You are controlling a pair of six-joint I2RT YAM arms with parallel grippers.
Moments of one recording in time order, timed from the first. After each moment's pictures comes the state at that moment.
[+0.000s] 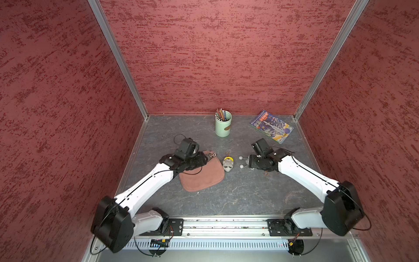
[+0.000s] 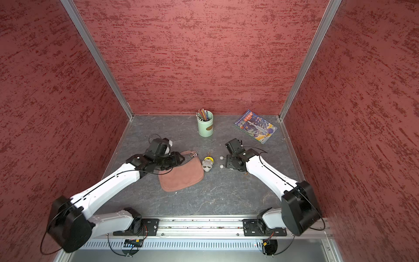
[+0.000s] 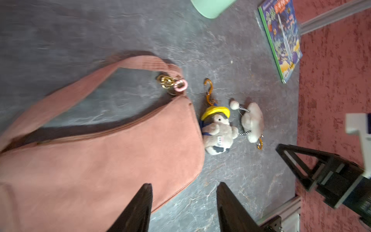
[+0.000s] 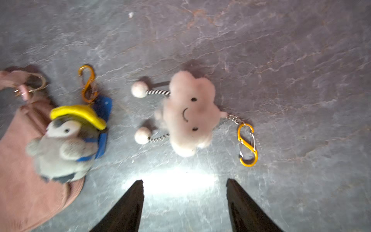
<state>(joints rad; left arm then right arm) -0.50 1.13 0.84 -0.58 0.13 -0.81 0.58 1.35 1.00 -0.77 0.15 0.61</state>
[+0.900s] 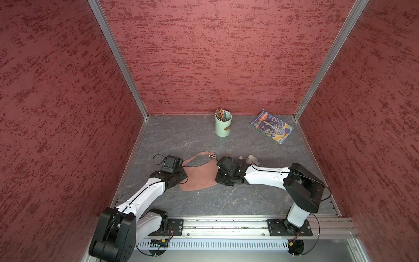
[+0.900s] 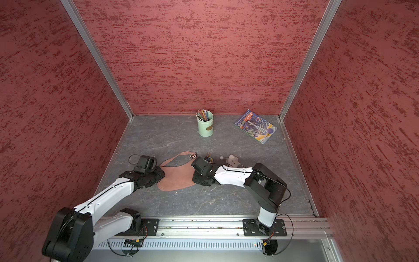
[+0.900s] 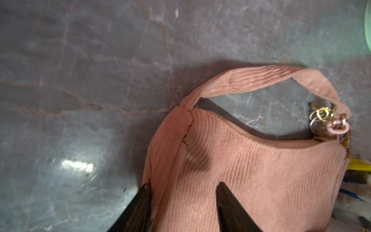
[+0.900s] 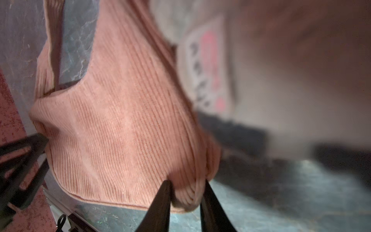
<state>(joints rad) -0.23 1.11 0.52 -0.45 0.02 -0.79 0.95 1.75 0.98 -0.26 -0.09 1.18</state>
